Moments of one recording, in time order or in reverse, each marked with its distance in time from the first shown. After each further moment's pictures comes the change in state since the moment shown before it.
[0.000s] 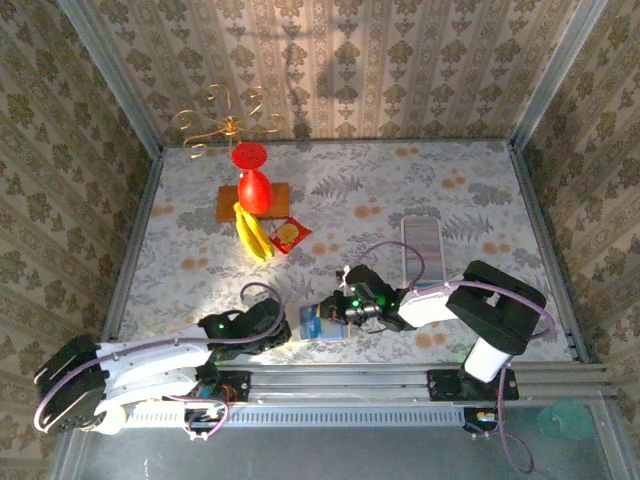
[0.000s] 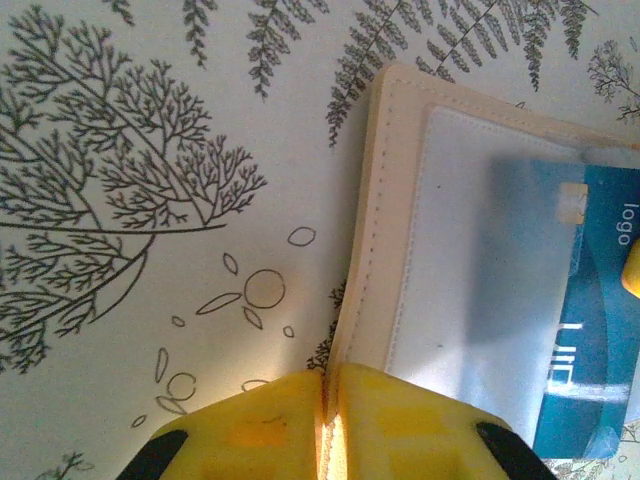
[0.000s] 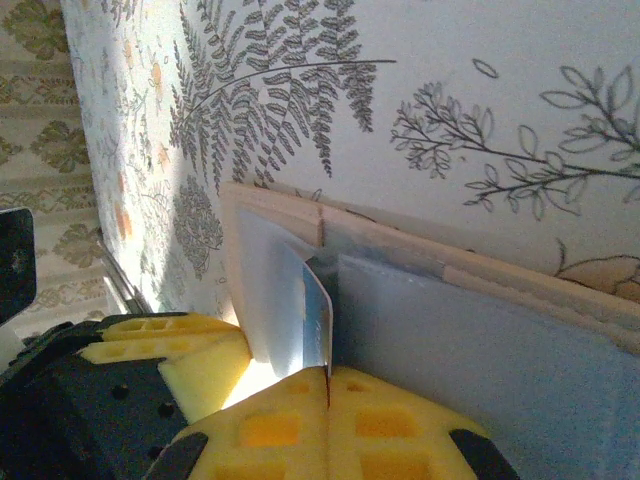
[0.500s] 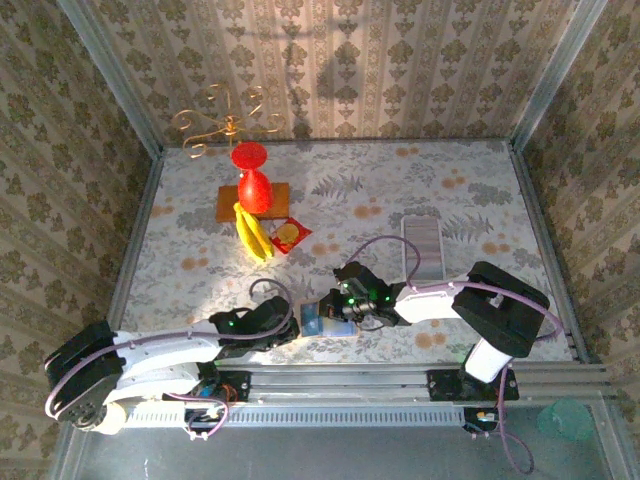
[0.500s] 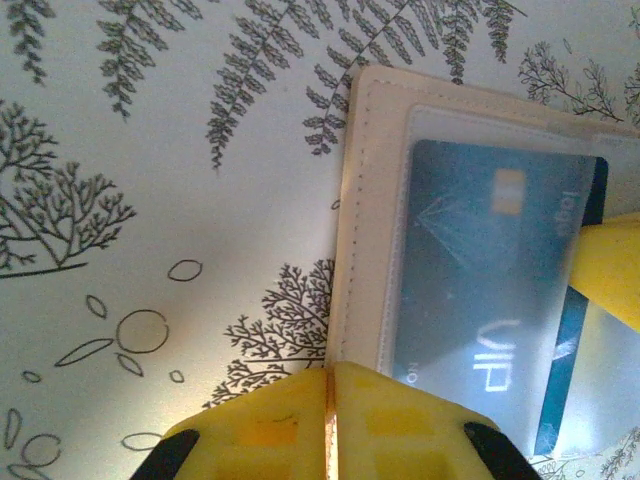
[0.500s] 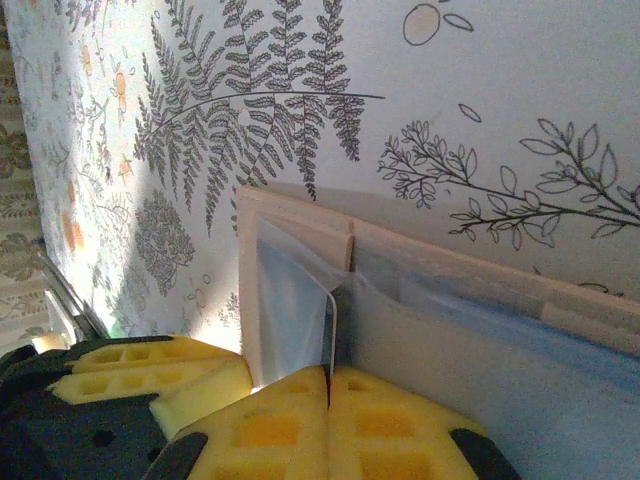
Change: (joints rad) left arm -0.023 0.116 0.024 0.128 0.001 0.000; right arm 0.016 -0.019 0.079 -0.186 0.071 -0.066
